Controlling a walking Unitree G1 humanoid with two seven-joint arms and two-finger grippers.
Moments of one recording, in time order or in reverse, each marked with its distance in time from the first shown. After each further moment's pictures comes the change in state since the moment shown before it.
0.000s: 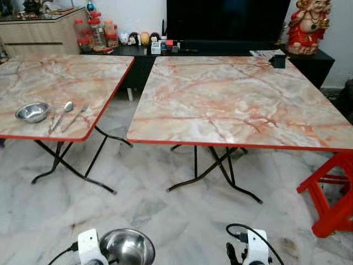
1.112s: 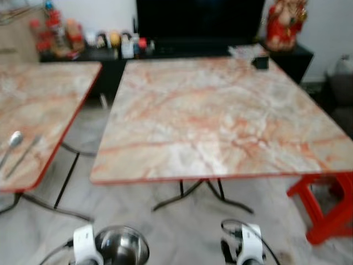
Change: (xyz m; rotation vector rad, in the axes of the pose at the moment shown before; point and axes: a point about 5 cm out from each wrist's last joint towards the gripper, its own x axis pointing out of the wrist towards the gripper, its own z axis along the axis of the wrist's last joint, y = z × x) left arm 0.001 -0.007 0.001 0.037 -0.002 -0.003; right arm -0.001 -0.001 -0.003 -0.009 0.015 -0.002
